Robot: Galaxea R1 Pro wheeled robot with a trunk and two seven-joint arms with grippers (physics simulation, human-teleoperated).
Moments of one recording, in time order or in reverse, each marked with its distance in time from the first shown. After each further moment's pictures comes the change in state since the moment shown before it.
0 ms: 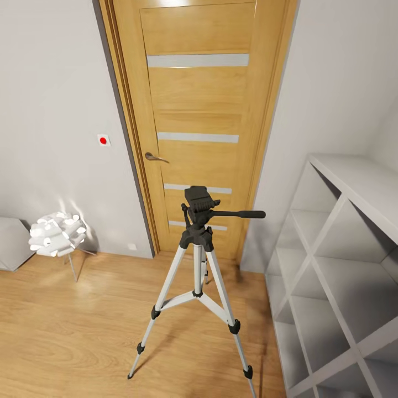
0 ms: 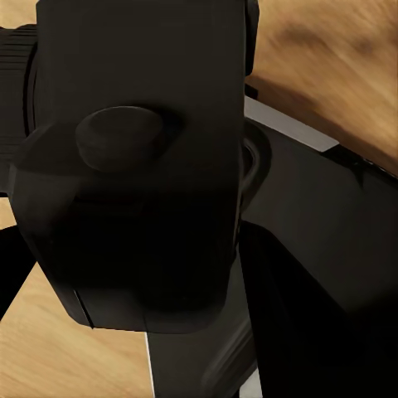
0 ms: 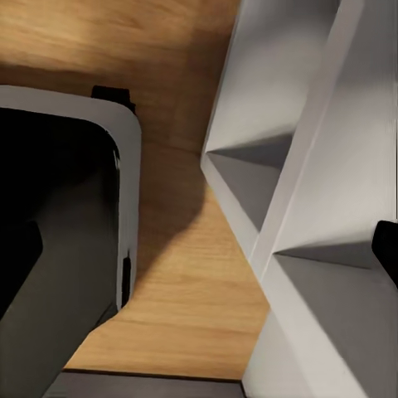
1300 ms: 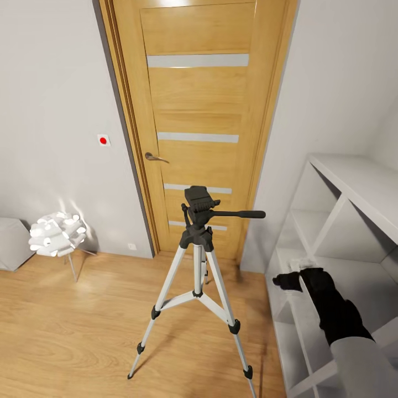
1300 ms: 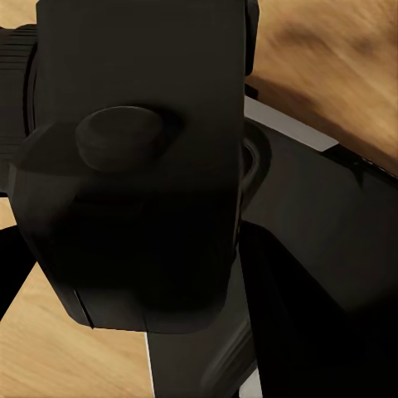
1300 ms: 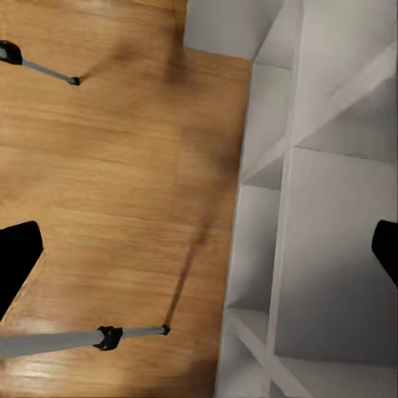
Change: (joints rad) left arm 0.000 -0.001 0.000 0.000 0.000 0.000 0.000; right arm -0.389 0.003 0.041 -1.060 -0.080 0.954 0.129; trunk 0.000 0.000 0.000
